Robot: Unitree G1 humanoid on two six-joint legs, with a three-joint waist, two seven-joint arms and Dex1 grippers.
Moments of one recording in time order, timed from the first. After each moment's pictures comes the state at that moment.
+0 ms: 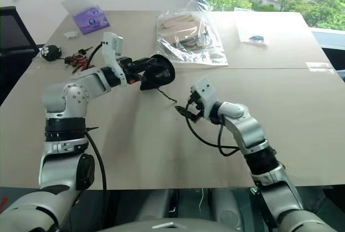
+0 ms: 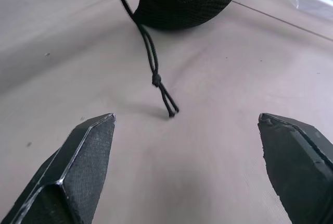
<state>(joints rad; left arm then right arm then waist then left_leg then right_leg) -0.78 0.48 0.19 0.14 -0.57 0.92 -0.62 -0.56 -0.16 0.26 0.07 0.20 0.55 0.58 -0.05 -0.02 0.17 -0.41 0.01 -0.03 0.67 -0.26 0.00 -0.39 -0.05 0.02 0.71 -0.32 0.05</state>
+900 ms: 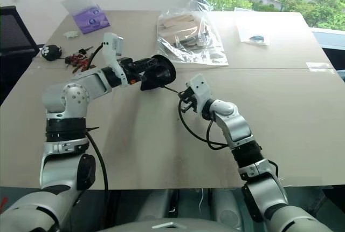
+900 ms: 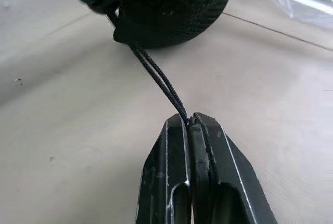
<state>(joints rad) -0.77 0.47 0.20 0.13 -0.59 0.94 -0.59 -0.57 -0.13 0.22 0.12 0.12 0.46 0.55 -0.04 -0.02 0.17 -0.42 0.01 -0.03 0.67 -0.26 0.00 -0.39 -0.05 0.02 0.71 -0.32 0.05</state>
